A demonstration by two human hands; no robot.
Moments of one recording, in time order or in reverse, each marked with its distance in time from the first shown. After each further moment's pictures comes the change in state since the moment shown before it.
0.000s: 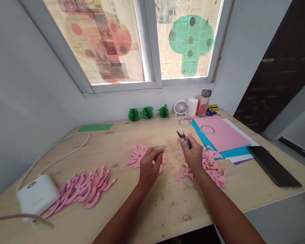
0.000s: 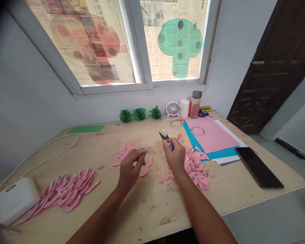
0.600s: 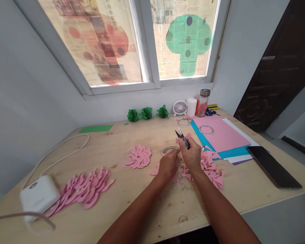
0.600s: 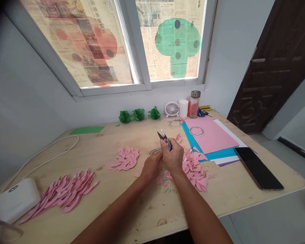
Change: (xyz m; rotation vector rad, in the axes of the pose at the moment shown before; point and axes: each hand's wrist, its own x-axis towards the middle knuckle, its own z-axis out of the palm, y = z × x) left_hand 0.008 0.007 0.071 0.402 -0.503 -0.082; right_hand 0.000 -0.003 -0.003 0.073 0.000 0.030
